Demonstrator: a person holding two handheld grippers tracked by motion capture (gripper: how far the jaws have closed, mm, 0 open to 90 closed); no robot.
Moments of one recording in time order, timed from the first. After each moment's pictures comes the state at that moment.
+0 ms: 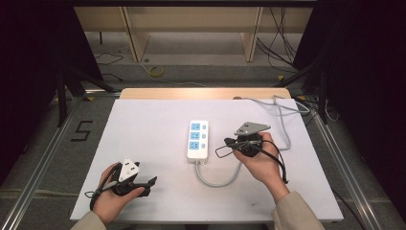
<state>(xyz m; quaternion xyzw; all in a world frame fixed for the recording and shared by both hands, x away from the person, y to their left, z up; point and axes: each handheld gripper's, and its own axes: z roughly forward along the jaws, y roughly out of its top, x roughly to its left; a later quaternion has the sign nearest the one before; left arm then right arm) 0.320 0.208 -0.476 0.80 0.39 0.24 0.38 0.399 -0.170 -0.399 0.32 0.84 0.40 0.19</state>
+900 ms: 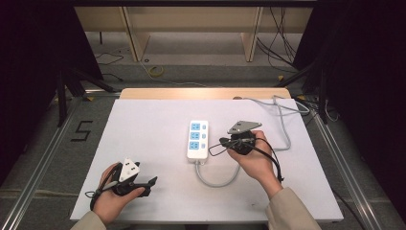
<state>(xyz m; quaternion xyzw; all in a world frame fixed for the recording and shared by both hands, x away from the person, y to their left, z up) 0.320 0.208 -0.476 0.80 0.39 0.24 0.38 0.408 -0.155 -0.404 0.32 0.85 0.39 0.18</state>
